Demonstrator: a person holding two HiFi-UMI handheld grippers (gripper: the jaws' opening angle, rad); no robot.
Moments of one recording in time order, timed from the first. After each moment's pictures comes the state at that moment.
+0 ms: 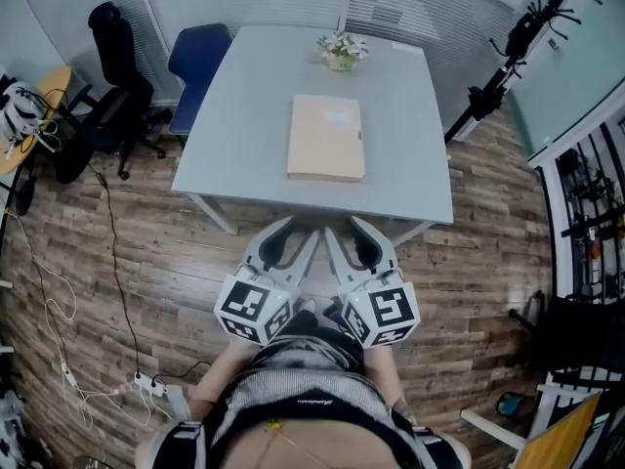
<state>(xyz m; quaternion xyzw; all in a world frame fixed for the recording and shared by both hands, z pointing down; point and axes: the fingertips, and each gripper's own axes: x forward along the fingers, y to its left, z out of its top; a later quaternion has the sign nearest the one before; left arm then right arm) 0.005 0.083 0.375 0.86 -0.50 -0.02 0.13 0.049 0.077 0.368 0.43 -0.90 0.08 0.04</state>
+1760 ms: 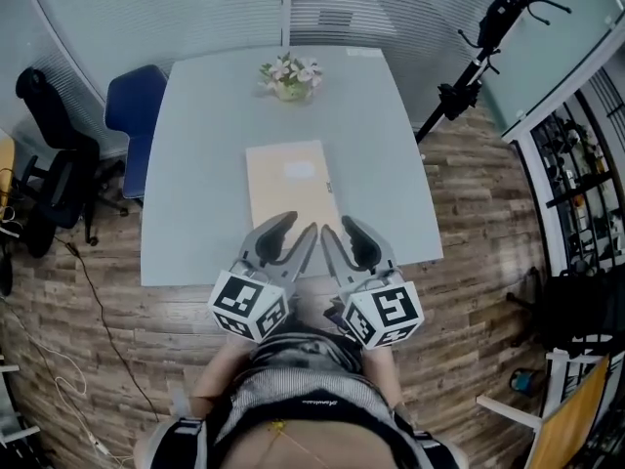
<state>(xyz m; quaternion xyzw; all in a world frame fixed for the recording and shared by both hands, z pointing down) 0.032 -0.164 0.379 0.91 -0.39 -0.04 0.15 0.076 -0.153 0.379 0.51 -0.85 0.11 0.02</state>
